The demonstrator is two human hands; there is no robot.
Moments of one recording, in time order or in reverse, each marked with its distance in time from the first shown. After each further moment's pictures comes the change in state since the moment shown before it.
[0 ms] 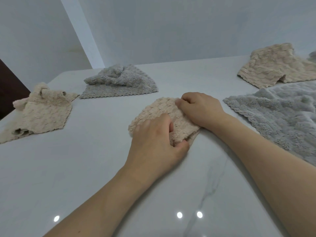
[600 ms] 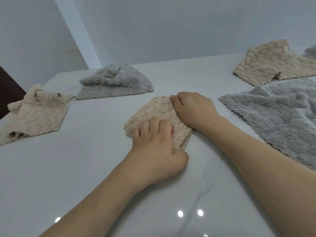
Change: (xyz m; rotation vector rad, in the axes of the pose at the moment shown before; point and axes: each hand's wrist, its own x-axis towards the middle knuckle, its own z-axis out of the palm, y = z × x) left_hand -0.005 0.007 -0.002 0.185 -0.310 0.009; right_hand 0.000 -0.004 0.011 -0.089 0.122 -0.034
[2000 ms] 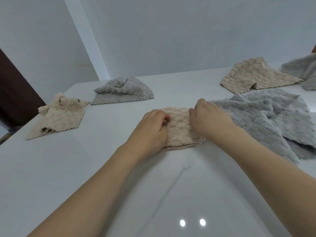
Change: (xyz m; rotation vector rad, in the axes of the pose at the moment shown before) left_hand 0.004 -0.001 -0.020 -0.295 0.126 0.065; right_hand -0.076 0.003 -0.076 0.037 -0.091 0.251
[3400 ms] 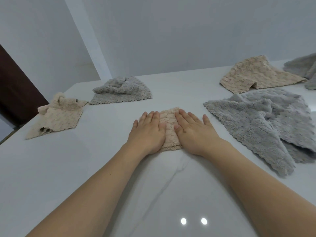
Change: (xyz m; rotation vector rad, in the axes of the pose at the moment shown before) left_hand 0.017 -0.003 0.025 0.312 -0.202 -0.323; right_hand -0.005 0.016 0.044 -0.154 -0.249 -0.242
